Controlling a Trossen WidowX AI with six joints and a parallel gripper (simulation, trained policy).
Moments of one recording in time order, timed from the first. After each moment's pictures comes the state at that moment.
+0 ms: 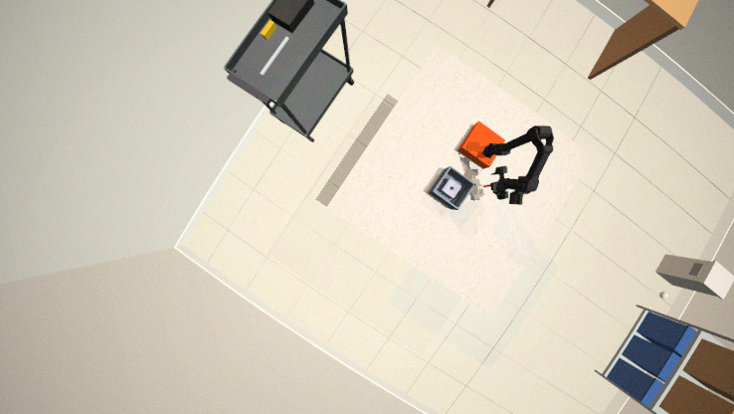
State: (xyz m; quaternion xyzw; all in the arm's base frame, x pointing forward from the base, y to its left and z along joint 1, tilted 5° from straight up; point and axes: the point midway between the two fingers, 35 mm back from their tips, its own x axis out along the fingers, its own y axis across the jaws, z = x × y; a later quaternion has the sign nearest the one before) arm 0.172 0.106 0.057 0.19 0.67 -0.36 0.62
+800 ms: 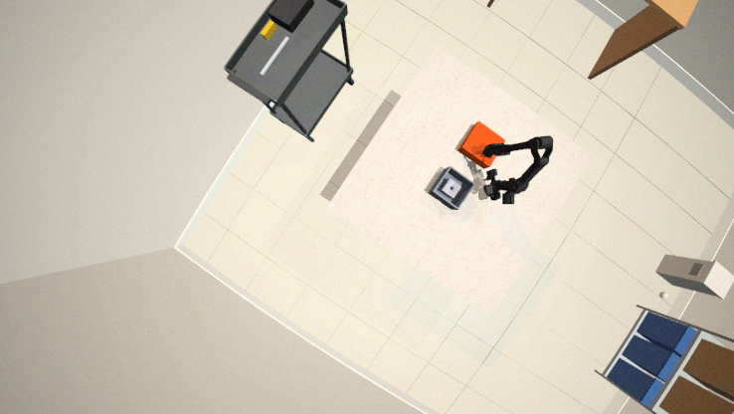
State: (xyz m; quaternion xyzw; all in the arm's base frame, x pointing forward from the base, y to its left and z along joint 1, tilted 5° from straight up) arm 0.170 0.111 -0.026 0.15 0.66 -0.33 0.66
